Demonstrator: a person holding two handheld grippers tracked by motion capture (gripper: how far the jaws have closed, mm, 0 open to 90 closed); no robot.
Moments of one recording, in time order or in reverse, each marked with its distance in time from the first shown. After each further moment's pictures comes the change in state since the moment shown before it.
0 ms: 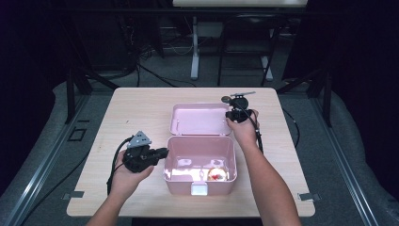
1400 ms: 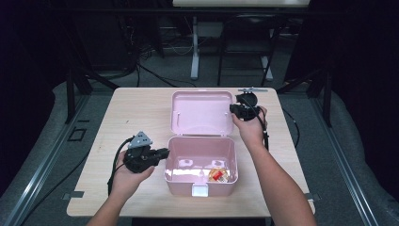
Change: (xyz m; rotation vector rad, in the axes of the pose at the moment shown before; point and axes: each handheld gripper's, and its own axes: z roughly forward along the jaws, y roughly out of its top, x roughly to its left) left arm -0.002 0.001 0.001 0.006 -0.007 0.004; right arm -0.003 0.006 -0.050 -0.164 0.050 -0.002
